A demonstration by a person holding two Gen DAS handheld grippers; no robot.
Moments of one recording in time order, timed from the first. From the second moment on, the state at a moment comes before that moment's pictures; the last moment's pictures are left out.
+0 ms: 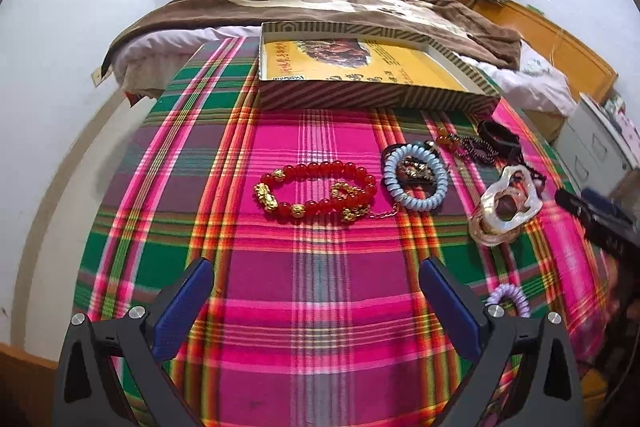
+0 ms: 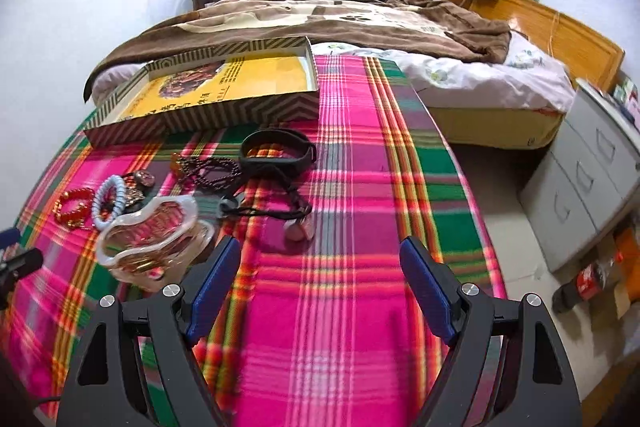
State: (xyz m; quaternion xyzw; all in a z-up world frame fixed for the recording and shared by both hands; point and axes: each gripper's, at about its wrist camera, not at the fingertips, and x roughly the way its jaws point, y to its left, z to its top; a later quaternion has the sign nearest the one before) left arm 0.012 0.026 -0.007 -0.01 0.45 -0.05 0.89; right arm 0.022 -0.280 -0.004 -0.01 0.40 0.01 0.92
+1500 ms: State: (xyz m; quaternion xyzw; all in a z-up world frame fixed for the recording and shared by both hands) left arm 0.092 0.074 -0.030 -0.03 0.50 -0.01 0.86; right arm 0.069 -0.305 -0.005 0.04 0.40 0.02 0.91
